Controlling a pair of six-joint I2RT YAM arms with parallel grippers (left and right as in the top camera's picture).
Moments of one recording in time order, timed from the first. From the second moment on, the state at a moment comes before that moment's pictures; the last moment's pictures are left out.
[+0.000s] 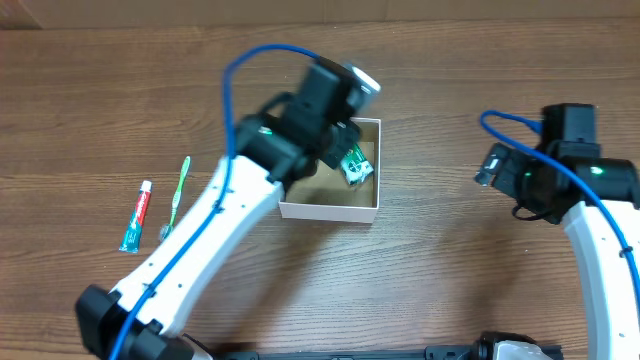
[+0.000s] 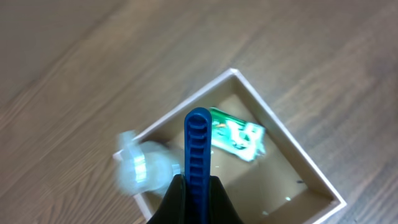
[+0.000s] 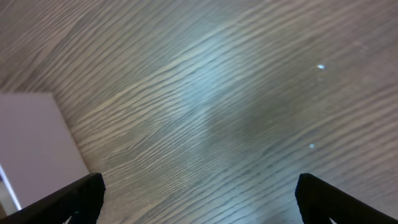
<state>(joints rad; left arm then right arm) -0.63 1.66 1.63 -0.86 -0.12 0.13 -0.13 1.30 1.20 -1.11 -0.01 0.43</state>
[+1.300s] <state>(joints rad) 0.09 1.67 1.36 -1.04 -0.08 -0.20 -0.15 1.30 1.20 -1.13 -0.05 0.40</state>
